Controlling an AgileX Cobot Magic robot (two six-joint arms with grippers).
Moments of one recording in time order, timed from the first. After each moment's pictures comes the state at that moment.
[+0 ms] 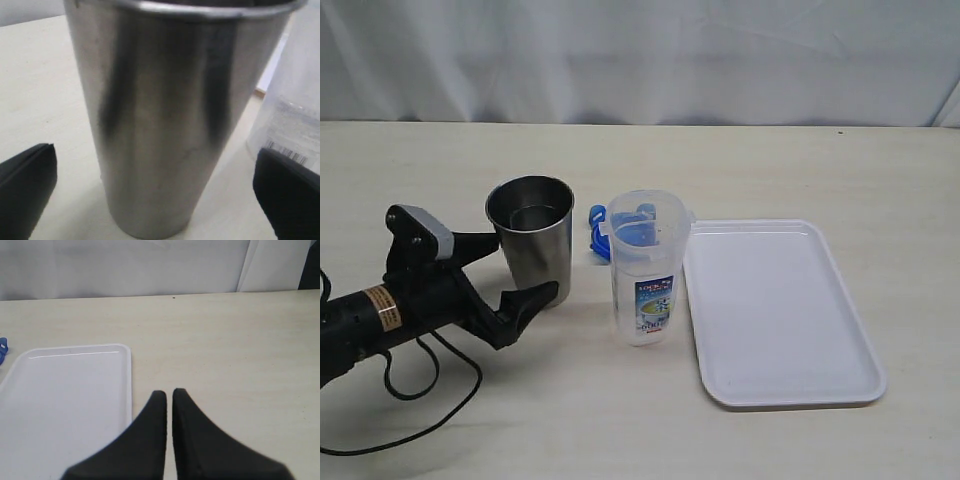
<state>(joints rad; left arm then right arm) -0.18 2.09 -0.48 0.62 -1.20 -0.09 -0.09 0.00 0.00 -0.04 0.36 0.02</state>
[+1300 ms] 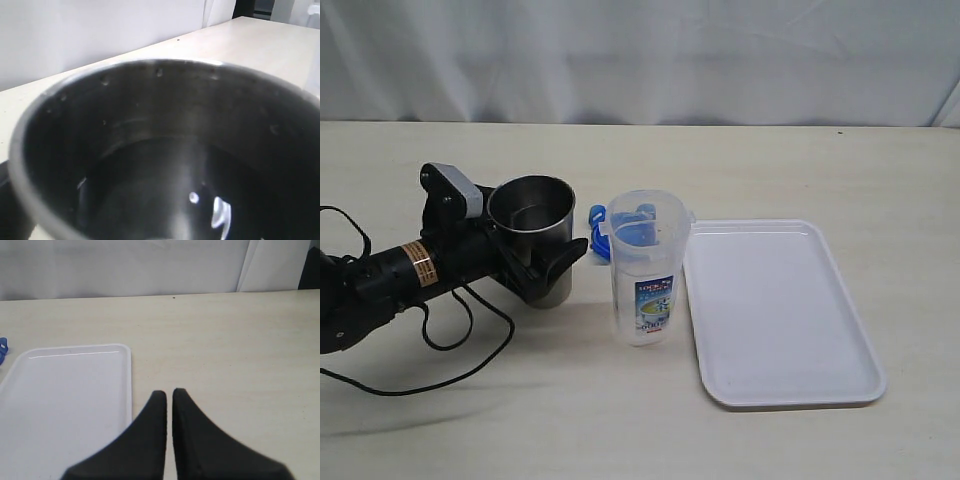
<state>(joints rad) -0.22 2.13 -0.69 0.67 -1.21 -0.15 -0.09 0.00 0.00 -0.04 0.36 0.02</state>
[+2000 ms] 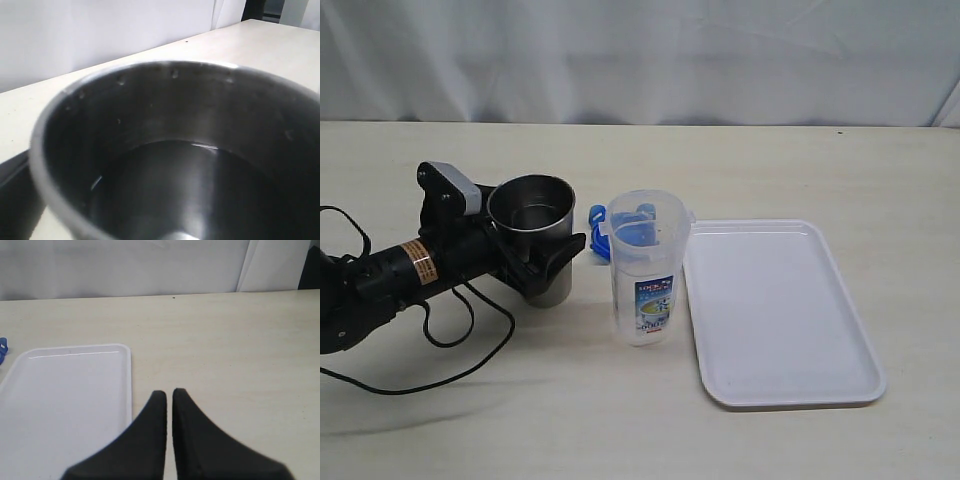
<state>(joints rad) -0.22 2.13 -0.69 0.64 -1.21 -0.15 -0.09 0.00 0.00 -0.04 0.36 0.02</state>
